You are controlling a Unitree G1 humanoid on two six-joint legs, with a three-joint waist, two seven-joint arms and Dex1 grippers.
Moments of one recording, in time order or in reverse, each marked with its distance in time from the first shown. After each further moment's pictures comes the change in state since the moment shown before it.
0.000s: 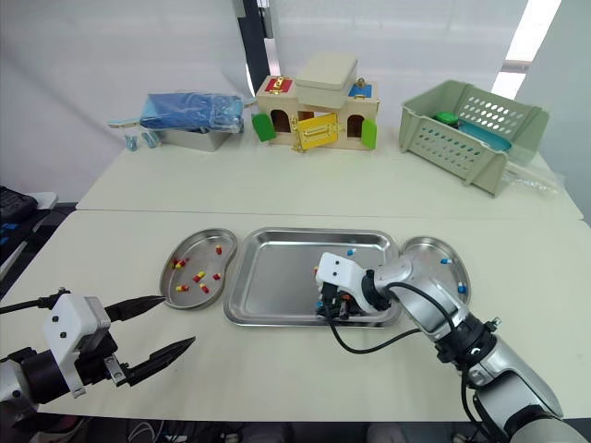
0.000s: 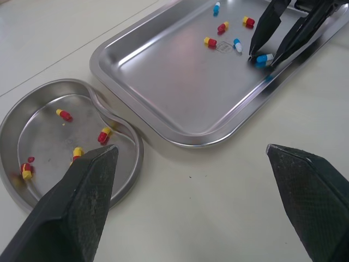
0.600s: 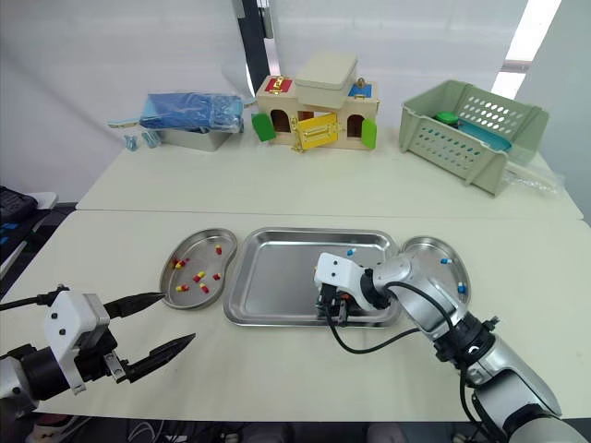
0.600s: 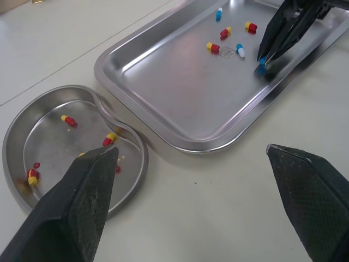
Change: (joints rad) left arm -0.024 0.000 0.000 0.006 0.000 0.000 -0.001; right arm -0.009 -0.001 -0.036 -0.016 -0.004 -0.019 0.021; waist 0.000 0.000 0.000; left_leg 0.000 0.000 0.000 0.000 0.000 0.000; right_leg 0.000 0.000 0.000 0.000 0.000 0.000
